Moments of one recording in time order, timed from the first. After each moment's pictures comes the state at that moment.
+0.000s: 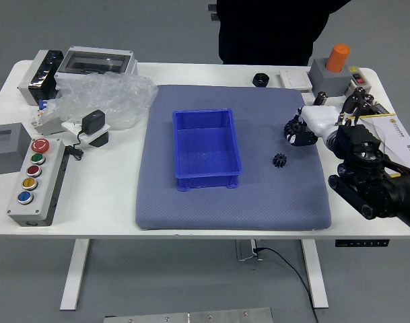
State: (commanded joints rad) left arm -0.10 0.06 -1.48 -0.18 1.45 -0.28 0.20; right arm 0.78 -0.31 0.60 0.74 -1.96 -0.12 -0.19
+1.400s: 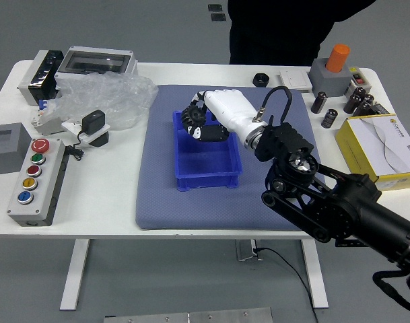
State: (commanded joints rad) left arm -0.08 0.07 -1.49 -0.18 1.46 -0.28 0.21; right arm 0.73 -0.14 0.65 1.20 -2.01 -0.10 -0.29
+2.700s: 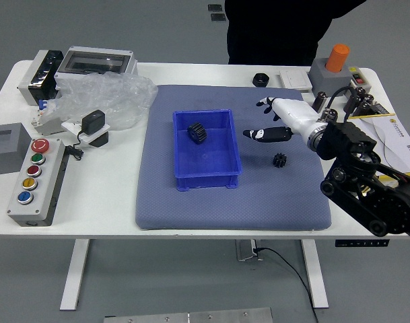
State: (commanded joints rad) left arm -0.08 0.07 -1.50 -0.18 1.46 -0.28 0.20; right arm 0.65 -0.40 0.72 1.21 -1.87 -0.01 -0.30
